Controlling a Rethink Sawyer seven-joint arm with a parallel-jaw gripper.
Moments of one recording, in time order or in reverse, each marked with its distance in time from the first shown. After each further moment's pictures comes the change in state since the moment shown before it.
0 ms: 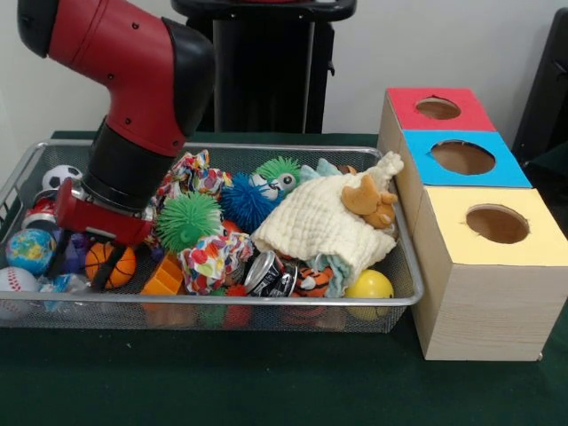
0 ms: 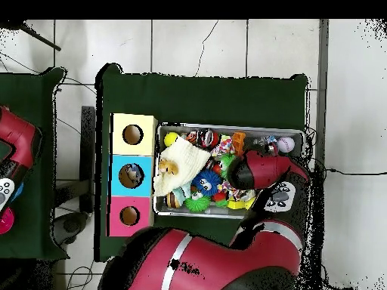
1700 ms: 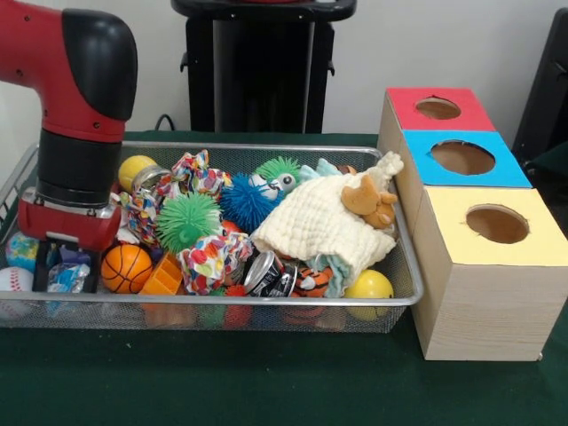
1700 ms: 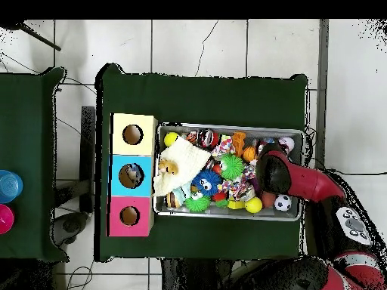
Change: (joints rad) arm -0.414 -0.149 0.465 0.165 0.016 -0.034 0.000
